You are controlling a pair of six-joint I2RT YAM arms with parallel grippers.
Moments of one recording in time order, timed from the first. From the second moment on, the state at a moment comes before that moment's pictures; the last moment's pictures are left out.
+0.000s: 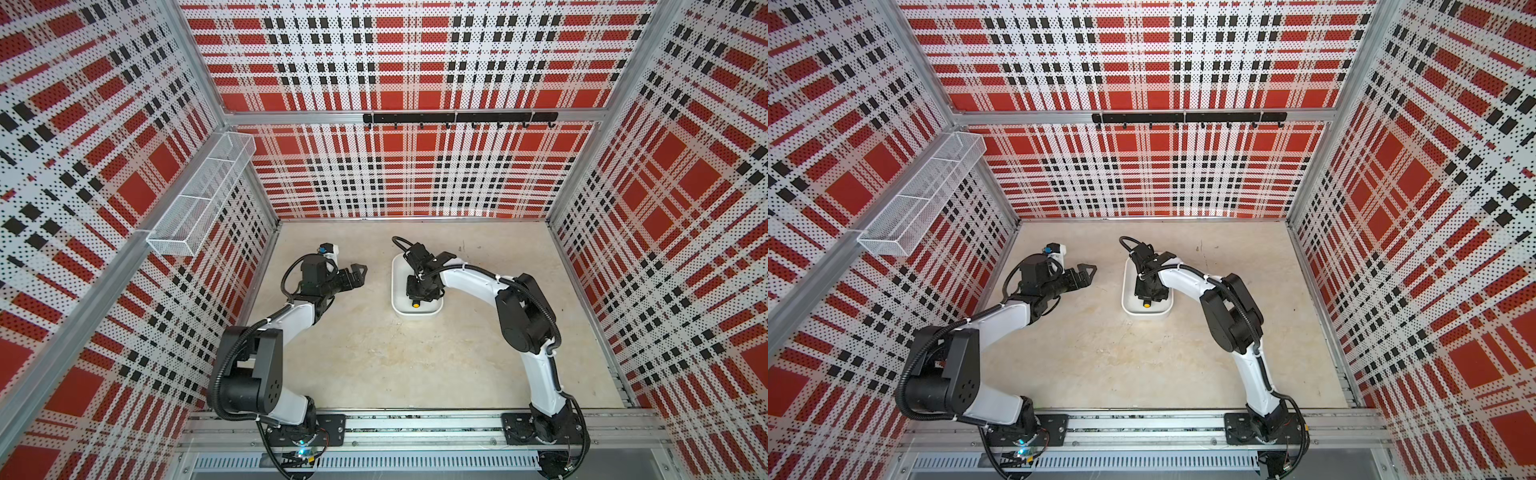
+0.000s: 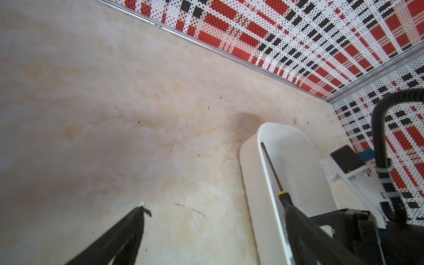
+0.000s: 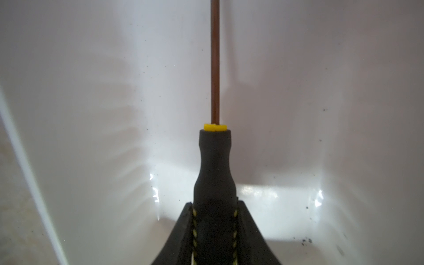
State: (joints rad) left arm -0.09 1.49 0.73 0.25 0.36 -0.36; right arm 0.69 2.15 1.69 -0.76 -0.02 0.82
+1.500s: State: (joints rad) left arm -0.08 1.46 0.73 0.23 0.32 -0.37; right arm 0.61 1.62 1.31 -0.54 0.14 0.43
